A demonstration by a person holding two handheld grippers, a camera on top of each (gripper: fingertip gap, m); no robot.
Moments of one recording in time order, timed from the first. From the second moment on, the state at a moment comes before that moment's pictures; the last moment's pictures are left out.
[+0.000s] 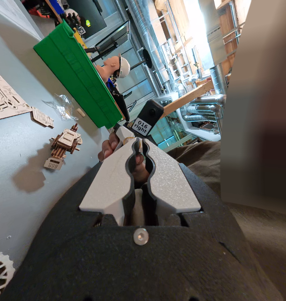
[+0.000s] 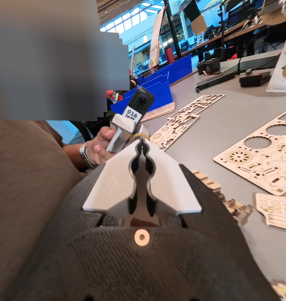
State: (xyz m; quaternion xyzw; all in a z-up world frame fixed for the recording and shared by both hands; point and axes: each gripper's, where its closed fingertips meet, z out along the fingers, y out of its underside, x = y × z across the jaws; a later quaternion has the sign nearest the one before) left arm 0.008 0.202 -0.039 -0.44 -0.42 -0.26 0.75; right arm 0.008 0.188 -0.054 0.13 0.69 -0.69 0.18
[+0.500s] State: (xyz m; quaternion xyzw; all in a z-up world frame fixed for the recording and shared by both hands) left arm 0.020 0.209 -0.009 -0.49 -0.38 -0.17 0.76; right arm 0.005 0.197 -0.013 0.21 0.49 -0.75 0.39
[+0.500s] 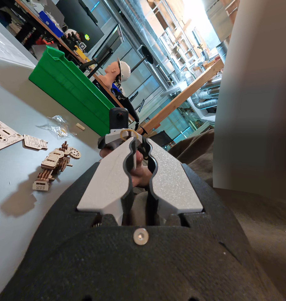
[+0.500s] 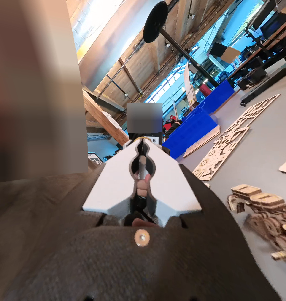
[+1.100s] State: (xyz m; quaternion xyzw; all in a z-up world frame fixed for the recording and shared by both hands) left arm 0.015 0.207 -0.025 -0.51 -0.41 -0.17 0.74; right arm 0.015 0.195 -0.023 0.16 0.59 -0.73 0.30
